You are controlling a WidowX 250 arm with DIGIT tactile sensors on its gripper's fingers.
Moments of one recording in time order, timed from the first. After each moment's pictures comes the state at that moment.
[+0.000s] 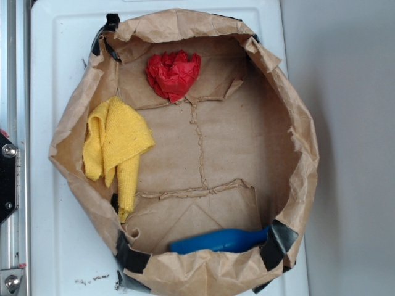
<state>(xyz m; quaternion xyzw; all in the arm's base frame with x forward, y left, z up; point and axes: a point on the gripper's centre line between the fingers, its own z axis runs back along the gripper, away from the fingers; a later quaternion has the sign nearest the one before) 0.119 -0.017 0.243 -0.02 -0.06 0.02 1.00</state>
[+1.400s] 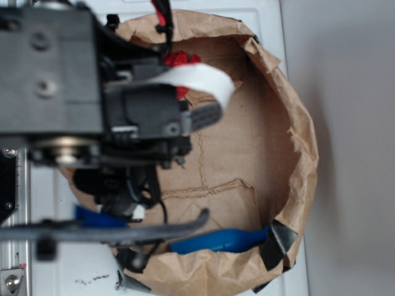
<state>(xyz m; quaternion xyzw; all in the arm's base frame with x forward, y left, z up) 0.247 0.017 0.172 0.01 -0.09 0.00 1.00</state>
